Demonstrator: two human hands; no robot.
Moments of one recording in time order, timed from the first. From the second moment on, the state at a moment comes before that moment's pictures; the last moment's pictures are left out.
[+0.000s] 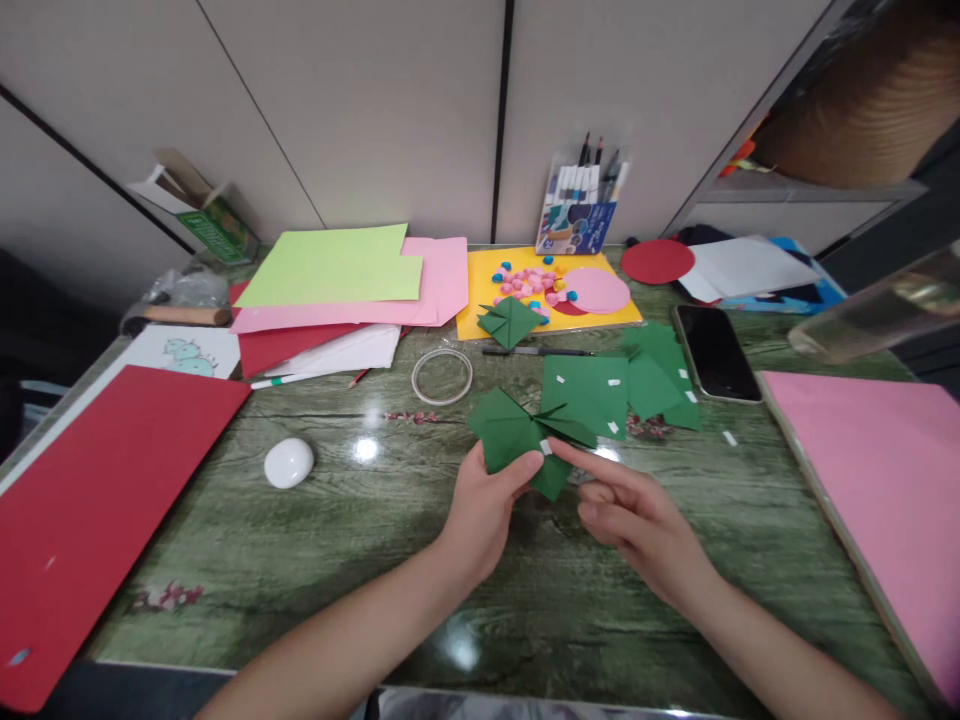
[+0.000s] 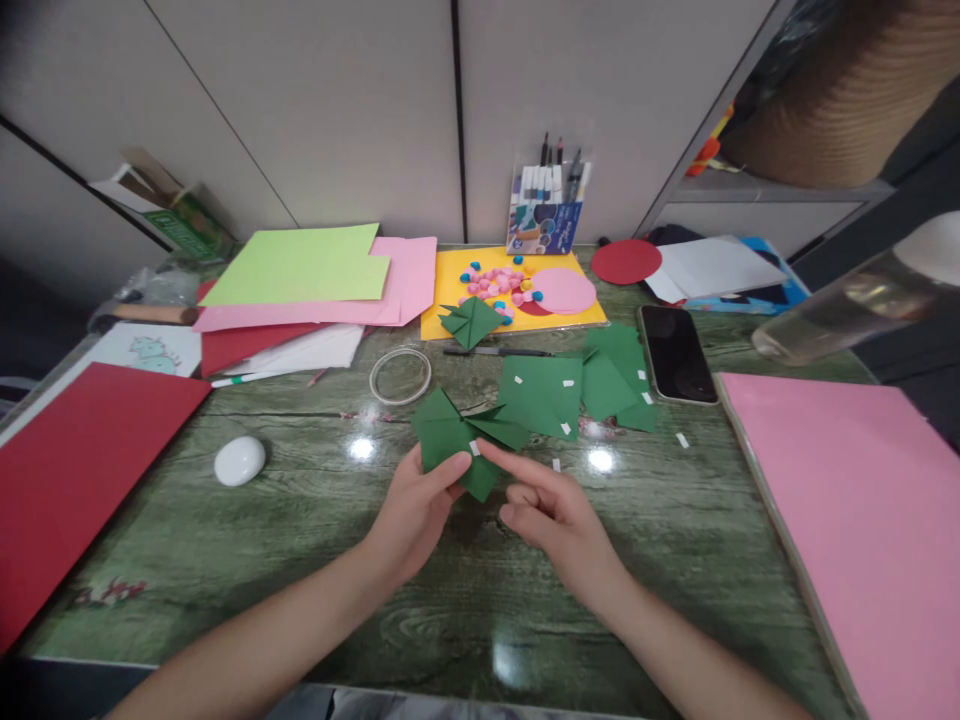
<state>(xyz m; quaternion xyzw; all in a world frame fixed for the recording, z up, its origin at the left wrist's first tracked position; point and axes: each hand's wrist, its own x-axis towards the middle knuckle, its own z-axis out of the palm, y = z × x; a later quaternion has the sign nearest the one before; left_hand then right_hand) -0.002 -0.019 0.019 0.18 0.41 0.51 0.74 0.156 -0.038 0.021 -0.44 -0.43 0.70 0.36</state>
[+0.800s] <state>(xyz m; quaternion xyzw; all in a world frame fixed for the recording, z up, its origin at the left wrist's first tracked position) -0.001 -0.020 0.017 0.20 0.43 0.54 0.70 0.146 -0.044 0.022 -0.49 -0.66 0.49 0.29</state>
